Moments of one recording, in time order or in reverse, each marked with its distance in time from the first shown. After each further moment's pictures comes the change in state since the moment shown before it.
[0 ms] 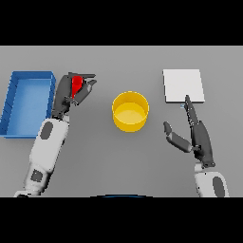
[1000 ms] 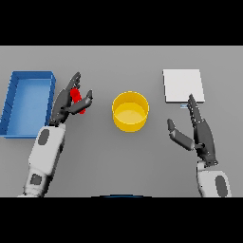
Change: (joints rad) left arm 0.047 -0.019 0.079 0.111 0.047 -0.145 0.036; right arm -0.014 -0.006 -0.026 0.001 -0.036 0.004 0.041
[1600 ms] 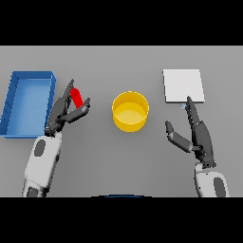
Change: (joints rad) left arm 0.133 0.007 -0.047 -0.164 -0.016 0.000 0.064; right arm 0.017 0.016 0.011 0.002 -0.002 0.002 -0.007
